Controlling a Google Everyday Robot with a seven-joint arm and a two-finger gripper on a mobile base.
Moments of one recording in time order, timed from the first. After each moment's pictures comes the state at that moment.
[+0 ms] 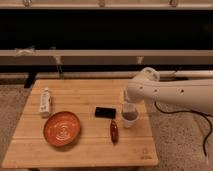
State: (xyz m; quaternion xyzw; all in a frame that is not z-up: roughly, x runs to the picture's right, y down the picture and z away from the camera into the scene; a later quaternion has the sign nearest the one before) arm 0.131 0.068 0.768 -0.14 0.09 0.69 0.71
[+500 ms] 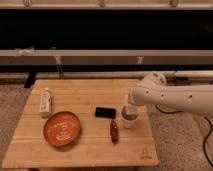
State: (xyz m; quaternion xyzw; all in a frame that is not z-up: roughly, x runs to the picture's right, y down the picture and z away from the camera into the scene) arm 0.145 0.080 0.761 -0.13 0.08 0.70 0.70
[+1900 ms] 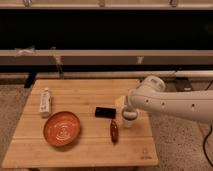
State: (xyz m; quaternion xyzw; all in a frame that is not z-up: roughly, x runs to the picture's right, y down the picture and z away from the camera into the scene) arm 0.125 0.070 0.745 -0.11 0.04 0.70 0.70
